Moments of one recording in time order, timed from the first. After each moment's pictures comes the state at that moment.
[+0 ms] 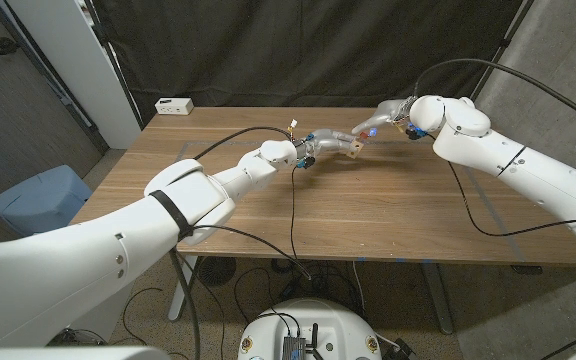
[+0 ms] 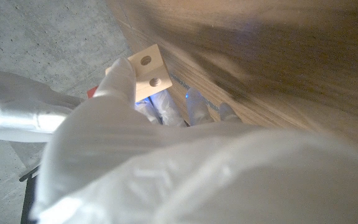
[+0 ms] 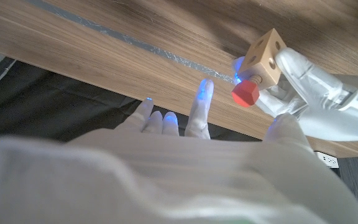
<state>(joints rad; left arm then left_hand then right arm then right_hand) 0.14 -0.02 0.86 -0.36 -0.27 -0.37 -0.32 0.99 0.04 0.27 -0.15 0.19 0.85 -0.20 0.20 0.19 0.80 -0.22 0.21 0.42 0.37 -0.05 0.21 0.19 0.04 0.19 0.19 0.17 -0.36 -0.87 -0.79 -1.83 -0.48 -0.59 0.53 0.39 -0.14 0.22 -0.06 0.20 0.58 0.01 0.64 0.26 0.10 0.10 0.19 0.20 0.00 0.10 0.22 0.22 0.17 0.07 0.19 0.17</state>
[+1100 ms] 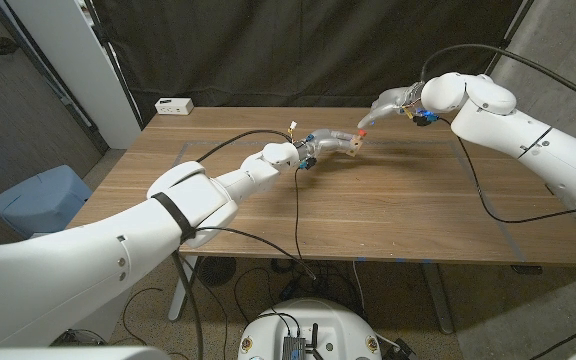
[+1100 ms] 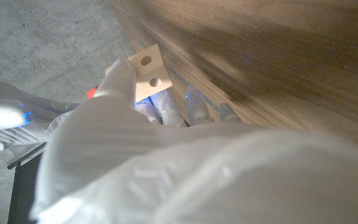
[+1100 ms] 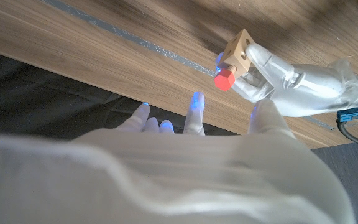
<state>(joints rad) 0.15 -0.04 0.84 -0.36 -0.29 -0.34 -0.26 0.99 0.04 0.27 -0.15 0.19 0.85 -0.20 0.21 0.19 0.80 -0.22 0.21 0.42 0.37 -0.05 0.21 0.19 0.04 0.18 0.19 0.17 -0.30 -0.91 -0.75 -1.83 -0.39 -0.47 0.65 0.53 -0.05 0.31 -0.15 0.20 0.39 -0.04 0.52 0.22 -0.06 0.09 0.18 0.21 -0.11 0.13 0.19 0.21 0.10 0.08 0.19 0.17</state>
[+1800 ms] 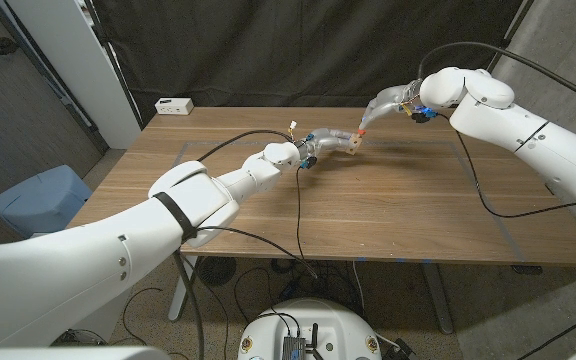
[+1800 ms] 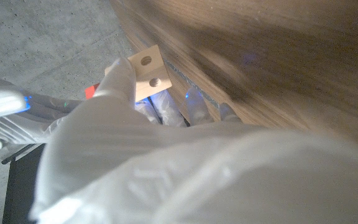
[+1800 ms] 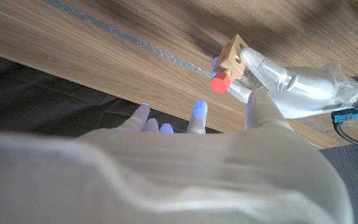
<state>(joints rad) 0.15 -0.05 0.85 -0.36 -0.30 -0.33 -0.23 0.99 0.04 0.27 -0.15 0.19 0.86 -0.21 0.21 0.19 0.80 -0.22 0.21 0.42 0.37 -0.05 0.21 0.19 0.03 0.18 0.19 0.17 -0.27 -0.89 -0.76 -1.78 -0.39 -0.44 0.68 0.61 -0.05 0.35 -0.18 0.20 0.33 -0.13 0.48 0.20 -0.11 0.06 0.19 0.21 -0.12 0.12 0.19 0.20 0.09 0.08 0.19 0.17</state>
